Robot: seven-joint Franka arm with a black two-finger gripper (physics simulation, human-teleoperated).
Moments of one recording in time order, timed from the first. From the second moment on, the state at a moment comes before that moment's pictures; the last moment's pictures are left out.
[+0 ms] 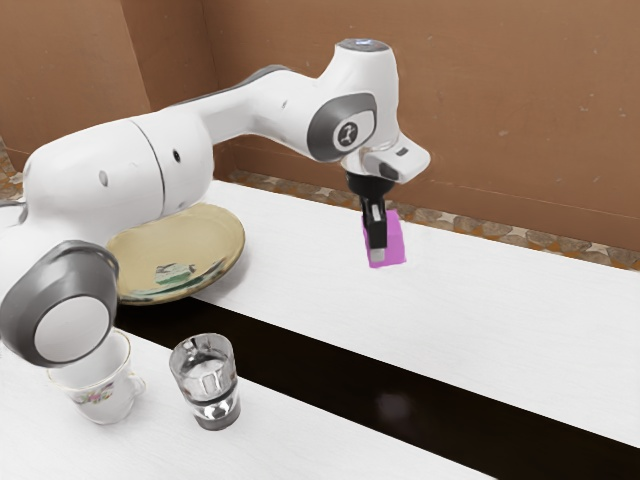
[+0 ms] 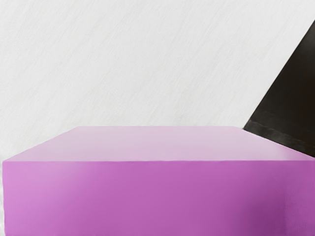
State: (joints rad) arm -0.39 0.62 0.11 -1.13 -0.03 1.76 0.68
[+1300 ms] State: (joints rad) arm 0.30 0.68 0.12 -1.25 -0.10 1.82 1.01
